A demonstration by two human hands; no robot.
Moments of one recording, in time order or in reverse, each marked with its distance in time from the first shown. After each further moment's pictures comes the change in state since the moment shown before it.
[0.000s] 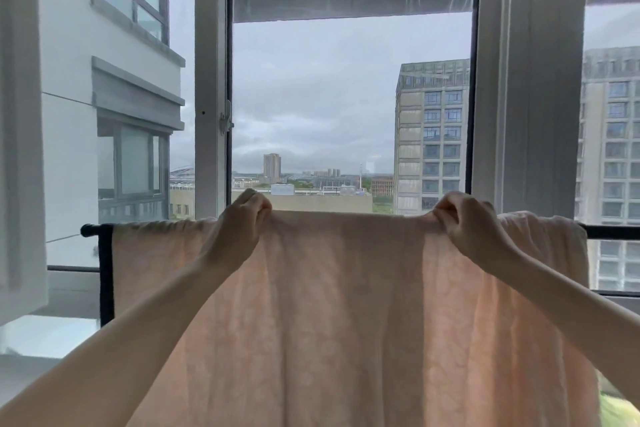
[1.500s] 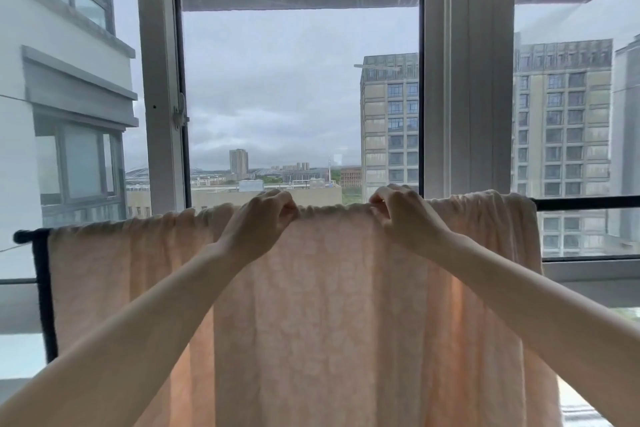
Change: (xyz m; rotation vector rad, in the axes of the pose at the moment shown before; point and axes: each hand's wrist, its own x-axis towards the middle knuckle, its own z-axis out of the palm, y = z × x) left_hand 0.015 0.079 0.031 -0.038 -0.251 0.083; right_hand -0.013 -0.017 -0.001 -0.122 -0.155 -0.075
